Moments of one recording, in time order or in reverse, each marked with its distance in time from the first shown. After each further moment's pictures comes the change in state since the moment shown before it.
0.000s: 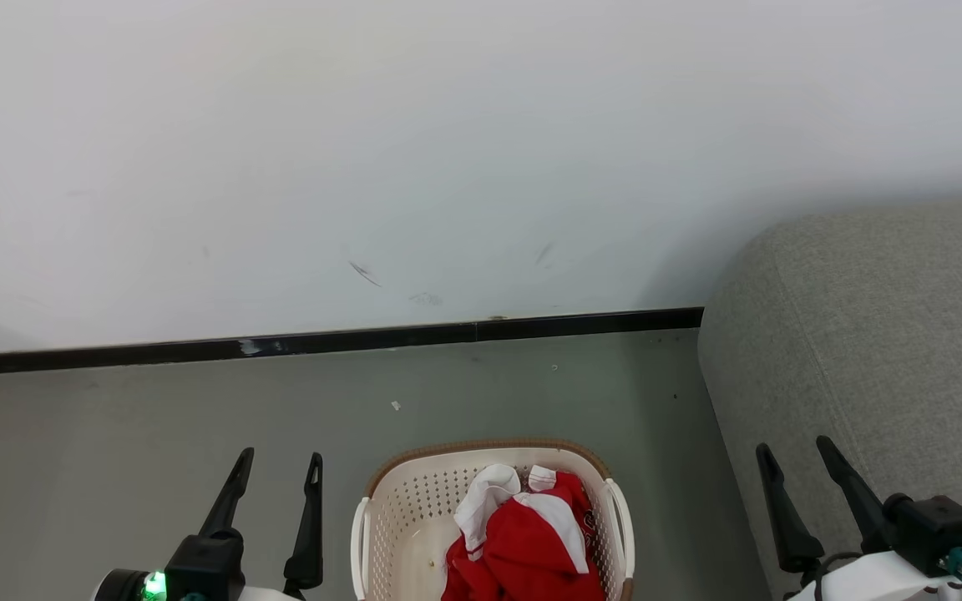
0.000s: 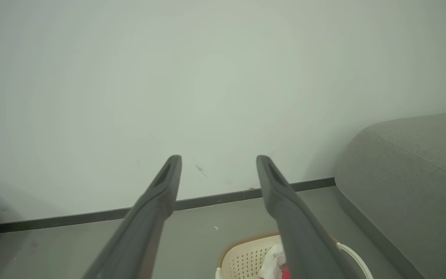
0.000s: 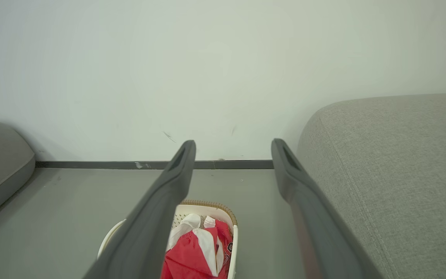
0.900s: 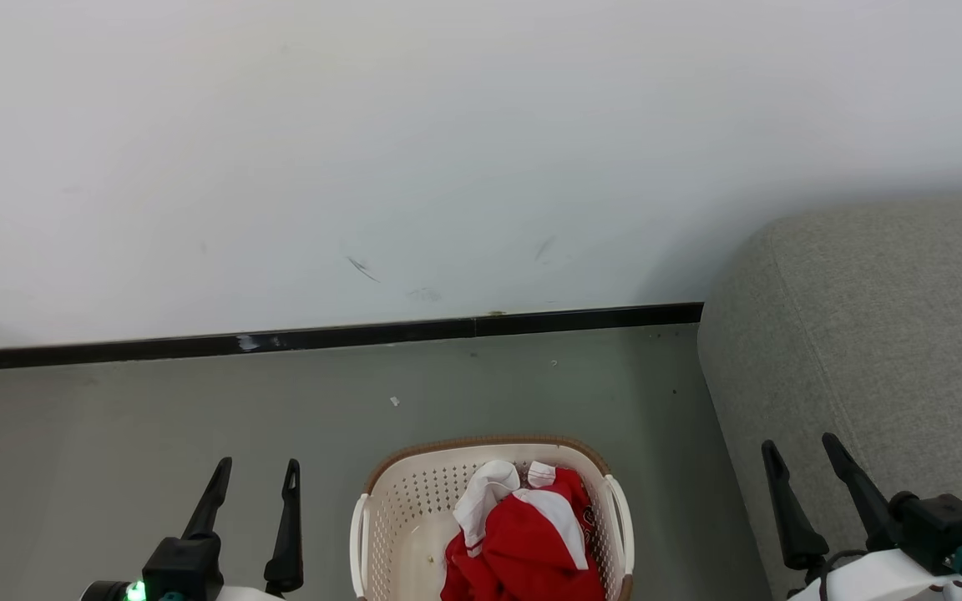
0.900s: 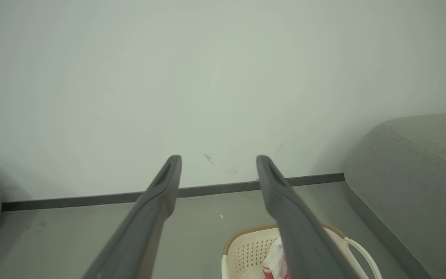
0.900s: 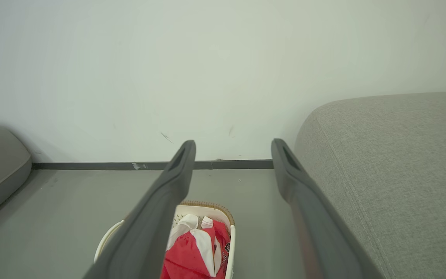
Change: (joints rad) left arm -0.001 -0.005 0.046 0.047 -0.030 -0.013 0.000; right arm -0.001 0.001 -0.011 -0.004 0.000 0.000 0.000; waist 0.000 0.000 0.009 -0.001
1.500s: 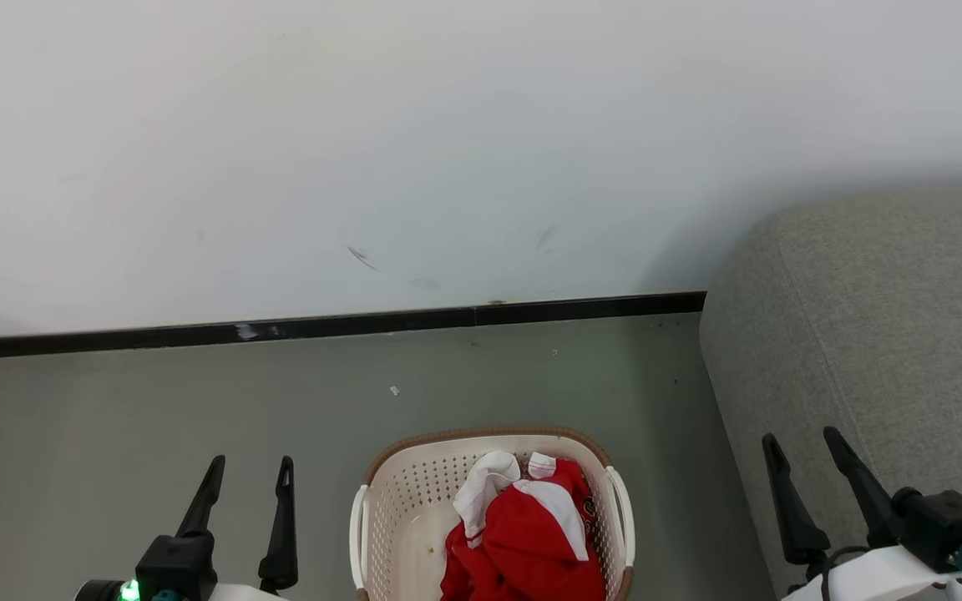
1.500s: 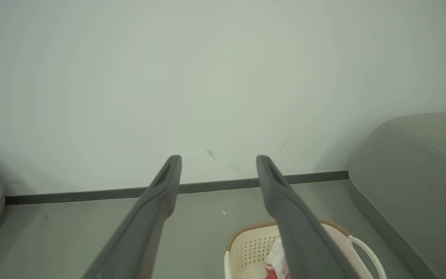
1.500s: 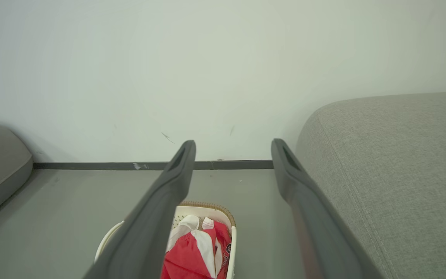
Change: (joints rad) left arm -0.002 -0.002 0.015 0.002 0.000 -0.001 0.000; right arm 0.000 0.000 0.000 -0.017 0.001 0.000 0.000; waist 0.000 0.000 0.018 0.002
